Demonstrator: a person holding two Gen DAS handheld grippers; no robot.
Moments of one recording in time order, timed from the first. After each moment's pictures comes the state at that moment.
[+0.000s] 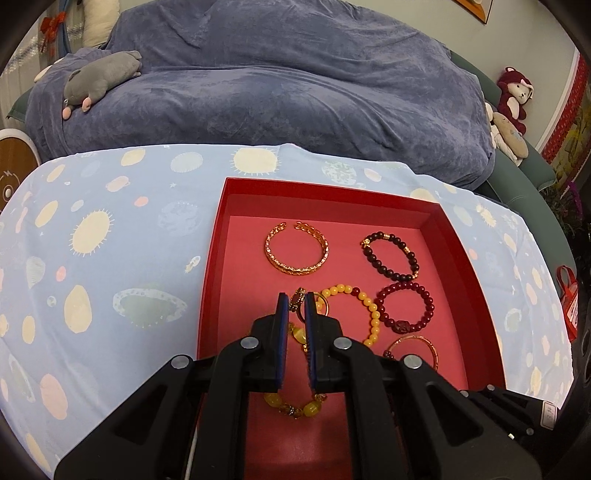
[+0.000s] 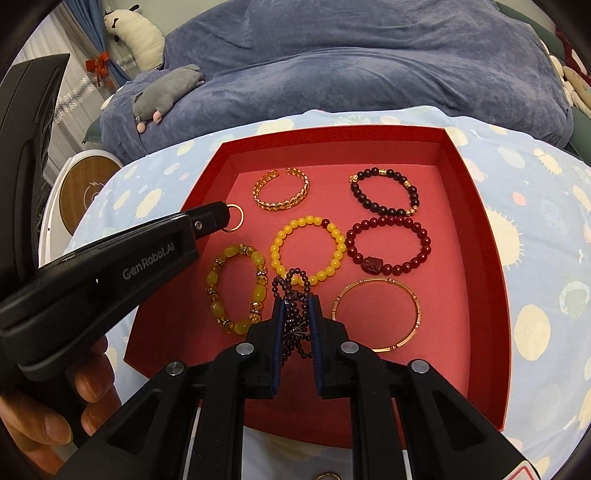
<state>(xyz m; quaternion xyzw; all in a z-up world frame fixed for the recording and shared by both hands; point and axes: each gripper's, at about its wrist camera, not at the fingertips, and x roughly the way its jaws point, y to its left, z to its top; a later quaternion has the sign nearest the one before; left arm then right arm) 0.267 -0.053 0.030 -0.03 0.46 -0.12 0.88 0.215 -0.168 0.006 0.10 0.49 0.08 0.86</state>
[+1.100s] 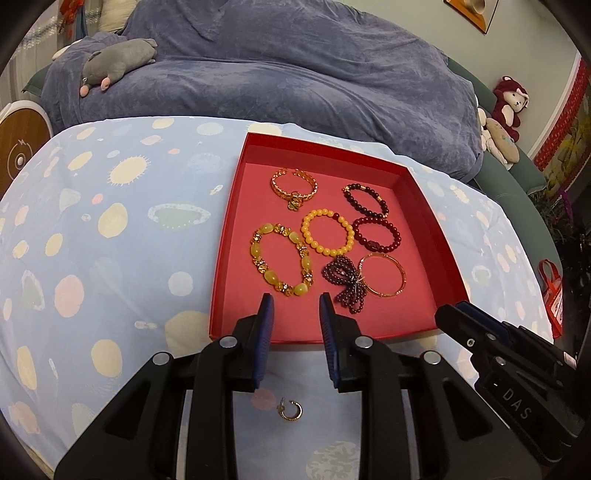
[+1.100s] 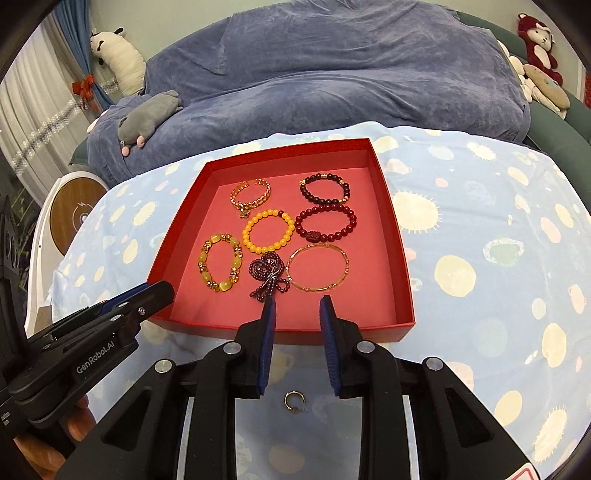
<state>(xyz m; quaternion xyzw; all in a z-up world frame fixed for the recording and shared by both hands) 0.162 -0.030 0.048 -0.06 0.46 -0.12 0.88 0.137 -0.197 0.046 0.11 0.45 0.02 0.88</state>
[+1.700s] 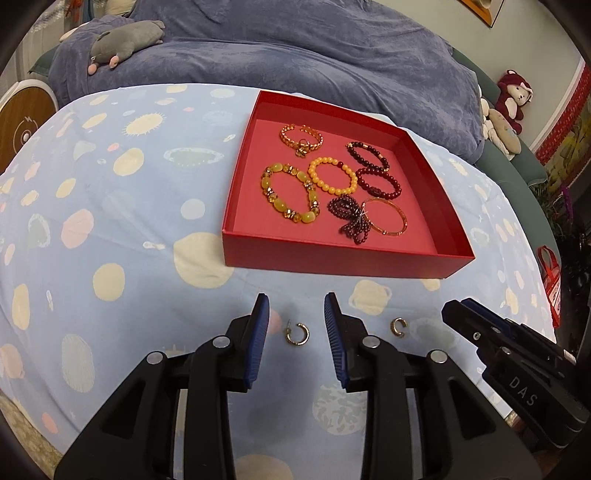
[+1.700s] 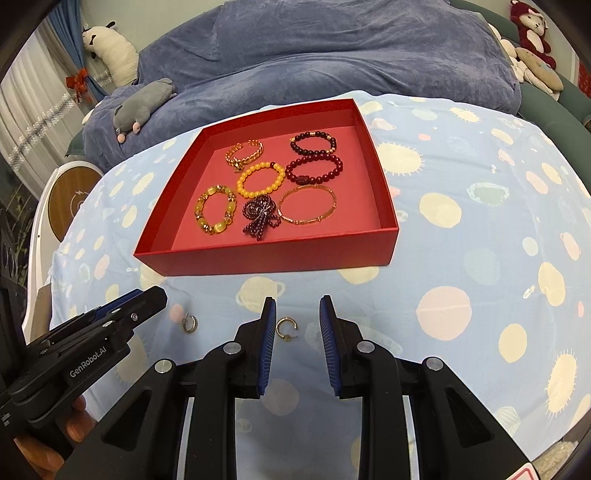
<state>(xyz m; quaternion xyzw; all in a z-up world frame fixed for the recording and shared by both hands) 0.113 -0.020 0.024 -0.07 0.49 -0.12 0.86 0.090 -0.195 0.024 0.11 0.48 0.01 0.87</state>
